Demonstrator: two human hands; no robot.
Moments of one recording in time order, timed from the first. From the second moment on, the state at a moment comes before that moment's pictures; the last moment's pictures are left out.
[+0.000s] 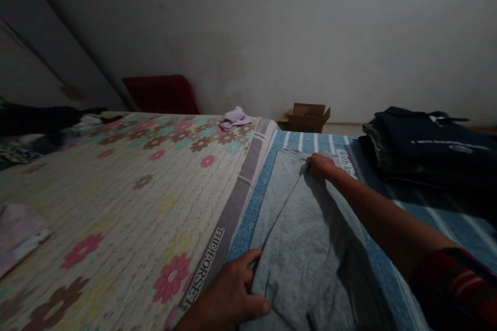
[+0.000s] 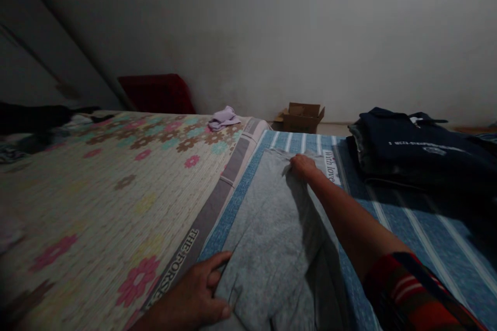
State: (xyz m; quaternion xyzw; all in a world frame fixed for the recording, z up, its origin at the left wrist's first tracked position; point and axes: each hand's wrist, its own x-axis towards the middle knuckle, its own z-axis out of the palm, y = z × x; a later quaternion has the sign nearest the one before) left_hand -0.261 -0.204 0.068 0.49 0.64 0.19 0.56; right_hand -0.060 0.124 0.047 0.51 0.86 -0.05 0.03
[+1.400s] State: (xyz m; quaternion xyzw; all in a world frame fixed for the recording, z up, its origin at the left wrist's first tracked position) left_hand -0.260 -0.218 0.079 0.49 0.69 0.16 0.51; right_hand -0.058 -0.028 0.036 0.33 0.94 -0.04 -0.10
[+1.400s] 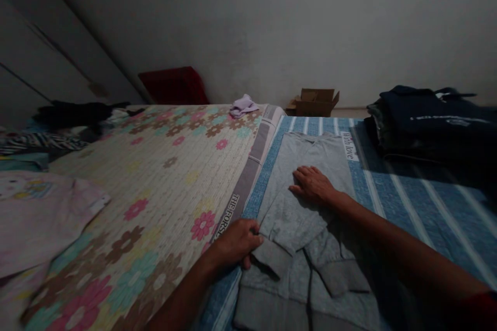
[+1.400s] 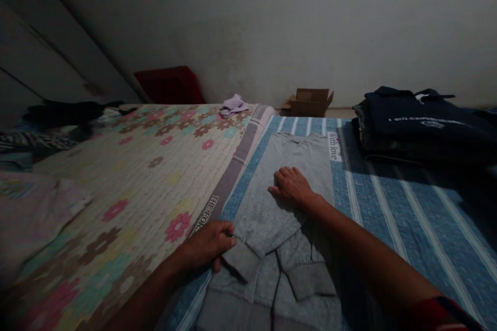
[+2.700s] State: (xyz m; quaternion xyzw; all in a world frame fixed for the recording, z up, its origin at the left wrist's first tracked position) left_hand -0.213 -0.223 0.051 0.78 0.60 0.15 0.14; right_hand -0.028 -0.202 0.028 0.32 0.92 -0.09 -0.18
